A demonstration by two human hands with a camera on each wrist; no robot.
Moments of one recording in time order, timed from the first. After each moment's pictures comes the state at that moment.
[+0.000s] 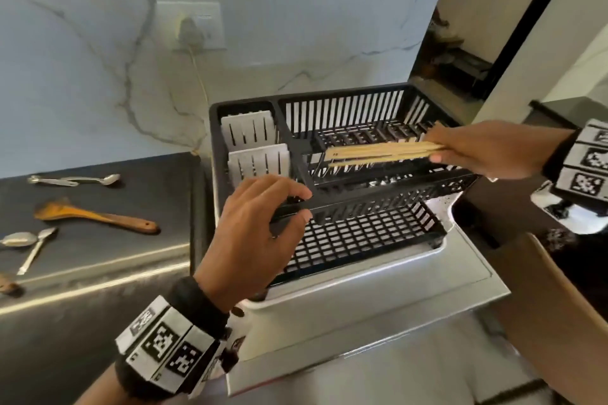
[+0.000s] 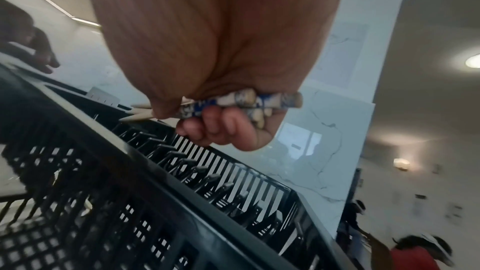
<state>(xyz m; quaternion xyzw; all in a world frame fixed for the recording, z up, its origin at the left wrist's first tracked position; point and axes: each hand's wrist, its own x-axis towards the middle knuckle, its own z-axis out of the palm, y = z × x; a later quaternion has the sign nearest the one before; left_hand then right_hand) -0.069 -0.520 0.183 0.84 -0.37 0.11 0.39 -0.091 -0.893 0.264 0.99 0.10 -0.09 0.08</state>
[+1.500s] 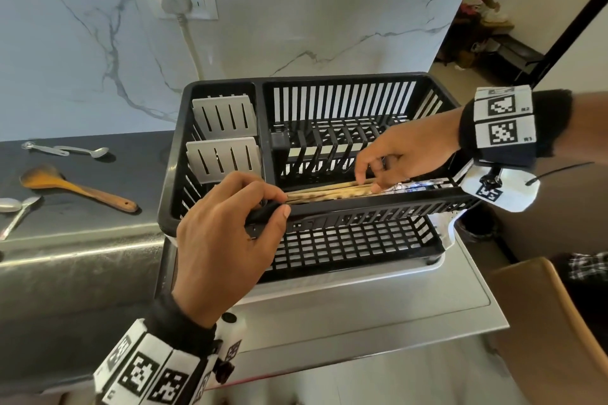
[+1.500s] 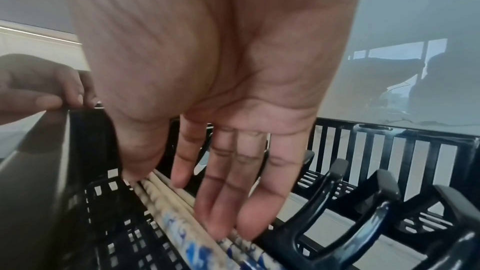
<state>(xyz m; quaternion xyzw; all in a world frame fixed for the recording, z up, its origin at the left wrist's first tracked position) -0.077 -0.576 0.174 0.89 -0.23 0.18 0.34 0.012 -0.872 0.241 0.91 0.23 -0.35 -0.04</state>
